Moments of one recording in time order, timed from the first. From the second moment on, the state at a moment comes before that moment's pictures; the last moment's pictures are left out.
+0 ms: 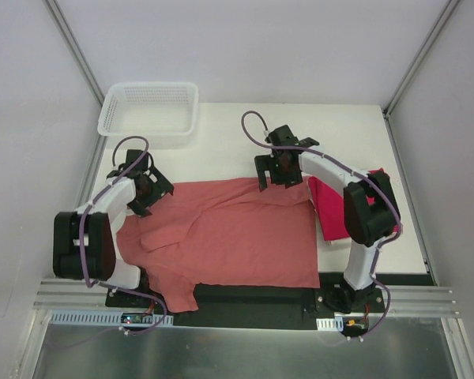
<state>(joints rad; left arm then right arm) -0.01 1.37 0.82 -0.60 -0.01 -0.80 0.53 1.84 1.44 -0.73 -0.04 0.27</state>
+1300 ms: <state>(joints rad) 0.09 1.99 1.42 -0.57 0.01 -0.71 0.36 2.34 1.99 -0.77 -0.14 0.30</state>
